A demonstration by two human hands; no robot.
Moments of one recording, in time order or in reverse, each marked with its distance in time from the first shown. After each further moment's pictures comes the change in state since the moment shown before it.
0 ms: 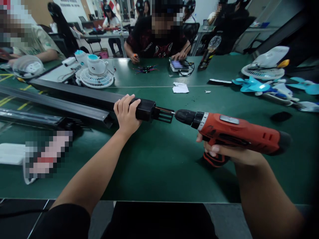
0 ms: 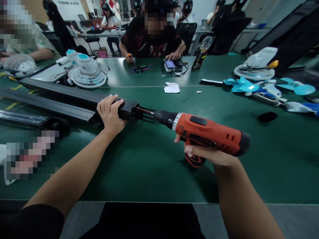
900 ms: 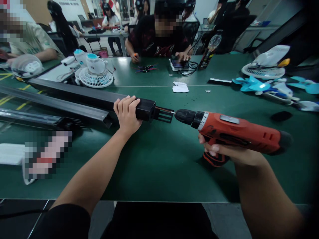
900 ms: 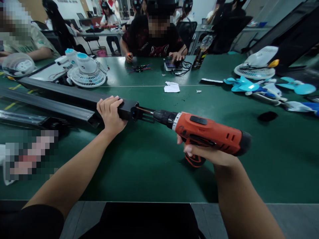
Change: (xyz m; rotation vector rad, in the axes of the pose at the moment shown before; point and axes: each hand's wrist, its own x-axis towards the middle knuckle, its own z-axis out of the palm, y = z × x) left_hand -0.002 -0.001 0.003 0.006 -0.019 -0.023; right_hand 0.001 -0.003 0.002 0.017 0.027 0.028
